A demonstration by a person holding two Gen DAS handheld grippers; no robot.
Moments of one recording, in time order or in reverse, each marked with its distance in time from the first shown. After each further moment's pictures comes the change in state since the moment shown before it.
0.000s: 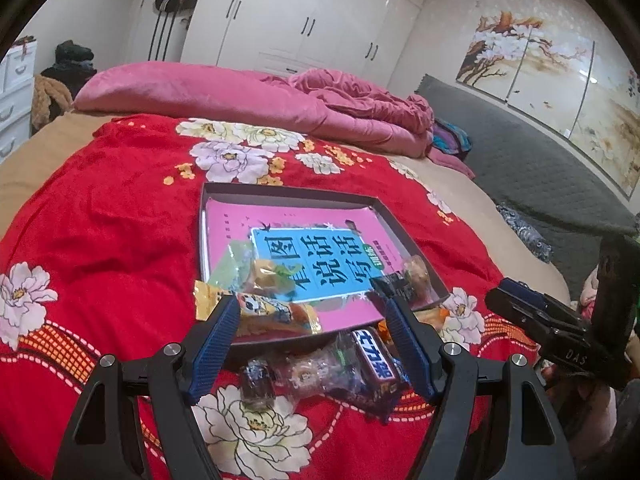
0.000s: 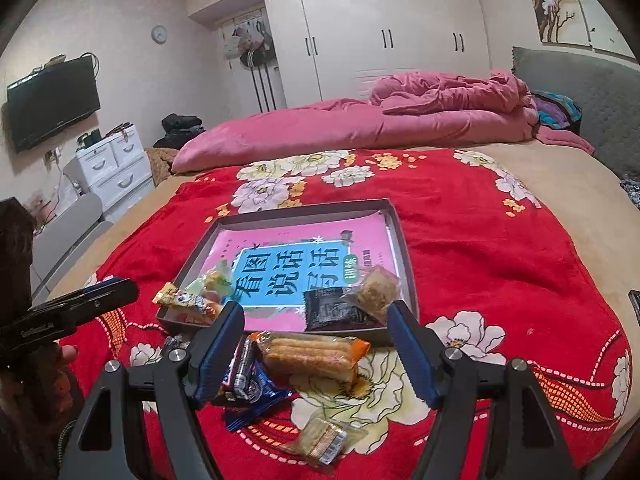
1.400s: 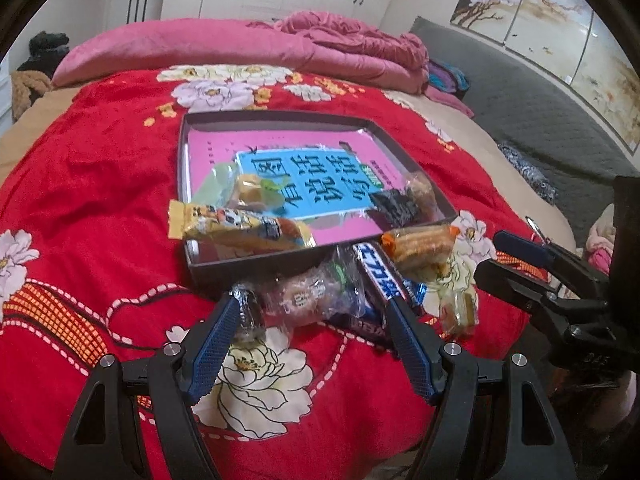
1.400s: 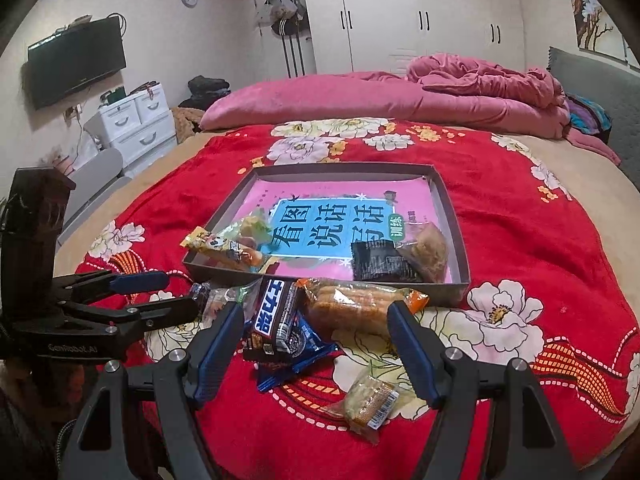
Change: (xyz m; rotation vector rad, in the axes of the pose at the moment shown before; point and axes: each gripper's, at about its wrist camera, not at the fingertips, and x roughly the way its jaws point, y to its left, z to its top) left arm 0.026 -0.006 -0.038 0.070 0.213 0.013; right arm 0.012 0.036 -0.029 -0.094 0.108 0.055
